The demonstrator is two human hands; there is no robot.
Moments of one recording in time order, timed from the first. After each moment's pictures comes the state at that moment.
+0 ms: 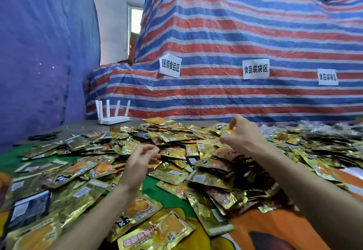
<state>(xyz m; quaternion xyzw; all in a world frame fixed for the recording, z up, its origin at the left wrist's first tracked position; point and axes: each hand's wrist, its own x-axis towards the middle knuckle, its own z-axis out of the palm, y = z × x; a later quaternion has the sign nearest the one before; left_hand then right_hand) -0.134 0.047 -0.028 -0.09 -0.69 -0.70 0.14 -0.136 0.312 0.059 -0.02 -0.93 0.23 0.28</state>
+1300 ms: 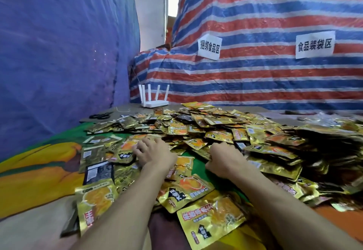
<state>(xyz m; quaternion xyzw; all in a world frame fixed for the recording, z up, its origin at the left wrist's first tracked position) -0.173 -0.015 -0.052 0.22 -0.96 -0.13 0.13 -0.170 0.159 -0.037 0.13 -0.98 0.02 0.11</state>
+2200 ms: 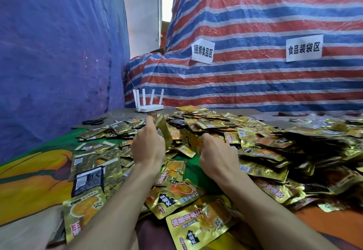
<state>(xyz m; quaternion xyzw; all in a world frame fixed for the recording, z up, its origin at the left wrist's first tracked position) -0.158 -0.007 -0.023 0.10 -0.83 -0.29 0.46 -0.149 0.156 -0.028 0.11 -0.94 0.14 0.28</state>
